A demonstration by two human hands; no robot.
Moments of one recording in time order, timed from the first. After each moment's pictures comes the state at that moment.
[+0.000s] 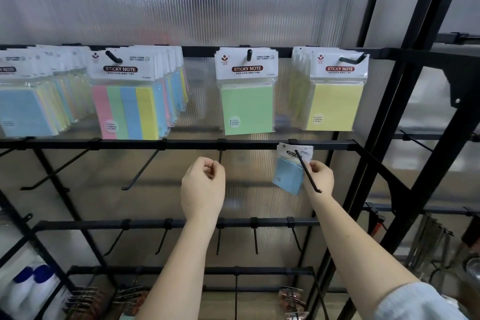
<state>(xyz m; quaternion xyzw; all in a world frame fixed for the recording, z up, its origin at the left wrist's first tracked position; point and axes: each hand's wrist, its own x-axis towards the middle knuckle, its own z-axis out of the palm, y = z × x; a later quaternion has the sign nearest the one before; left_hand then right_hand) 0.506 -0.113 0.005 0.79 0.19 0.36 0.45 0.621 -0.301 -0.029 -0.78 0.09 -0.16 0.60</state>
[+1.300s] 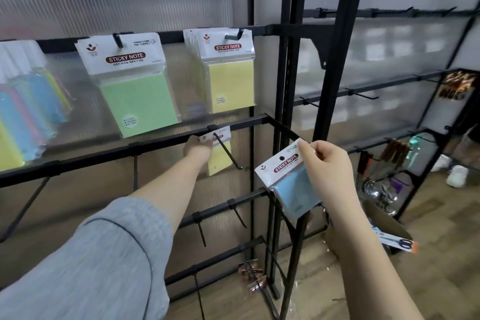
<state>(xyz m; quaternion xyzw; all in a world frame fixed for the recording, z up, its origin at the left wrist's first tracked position) 0.654 -0.211 0.004 0.87 0.12 0.01 0.47 0.476 -0.399 0.034 -0.79 0.13 -0.29 0.53</state>
